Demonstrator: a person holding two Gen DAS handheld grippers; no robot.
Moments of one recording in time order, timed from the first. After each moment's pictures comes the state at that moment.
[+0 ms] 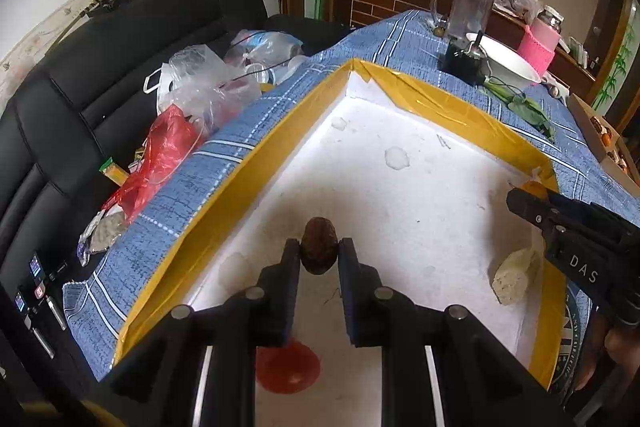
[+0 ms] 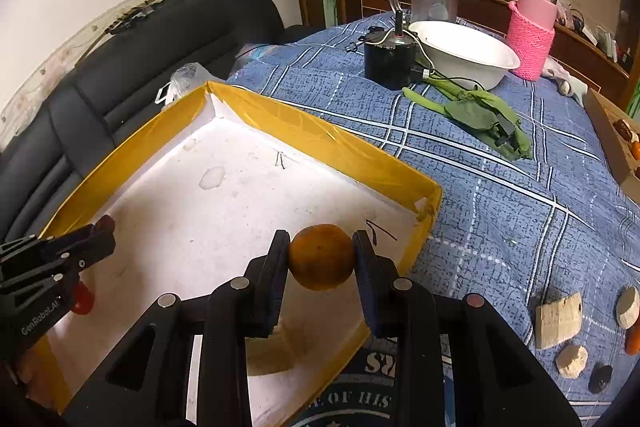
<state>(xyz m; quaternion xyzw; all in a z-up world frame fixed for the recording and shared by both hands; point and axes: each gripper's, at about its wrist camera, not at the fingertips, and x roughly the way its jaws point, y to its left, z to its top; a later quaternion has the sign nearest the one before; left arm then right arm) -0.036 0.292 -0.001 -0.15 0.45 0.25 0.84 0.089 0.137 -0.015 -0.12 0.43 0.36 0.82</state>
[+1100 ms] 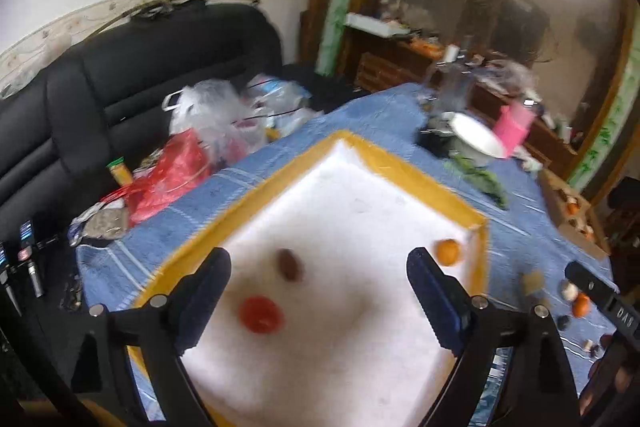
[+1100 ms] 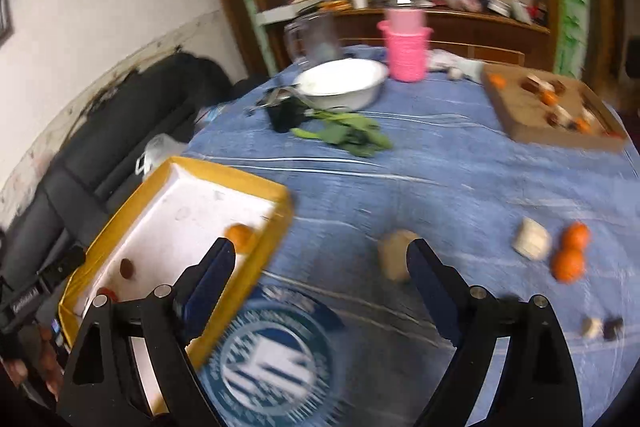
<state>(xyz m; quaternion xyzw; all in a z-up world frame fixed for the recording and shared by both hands) -0.084 0.249 0.056 -0.20 0.33 0.27 0.88 0.074 -0.018 0.049 0.00 0.40 0.28 0.87</state>
